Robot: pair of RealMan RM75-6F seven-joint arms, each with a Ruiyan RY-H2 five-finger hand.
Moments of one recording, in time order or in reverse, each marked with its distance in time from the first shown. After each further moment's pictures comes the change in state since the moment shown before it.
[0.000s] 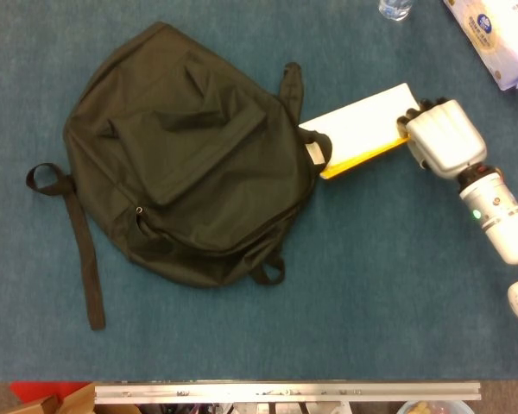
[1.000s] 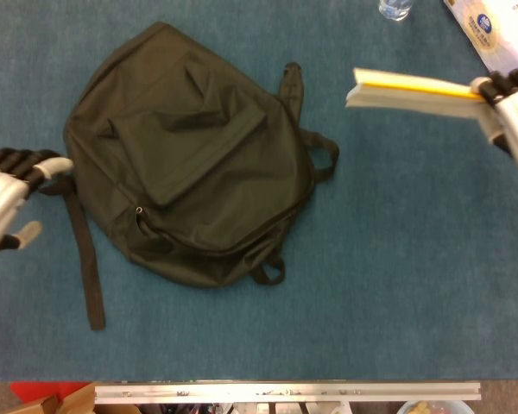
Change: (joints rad) left arm -0.319 0.054 0.028 0.019 0.310 -0.319 -0.122; right arm -0.142 0.297 0.031 -0.316 -0.134 0.458 -0.003
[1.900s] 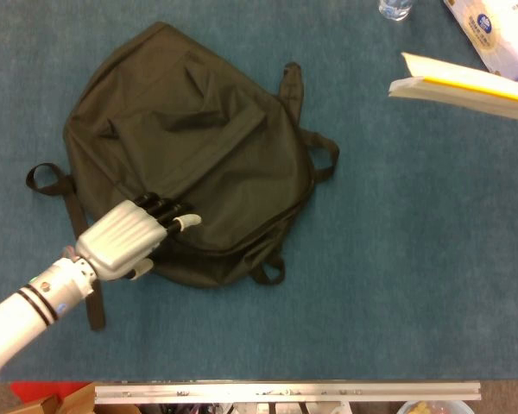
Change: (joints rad) left arm -0.164 -0.329 0.040 0.012 -0.004 -0.223 0.254; right arm -0.128 0.168 0.006 -0.150 -0.047 0.112 0.049
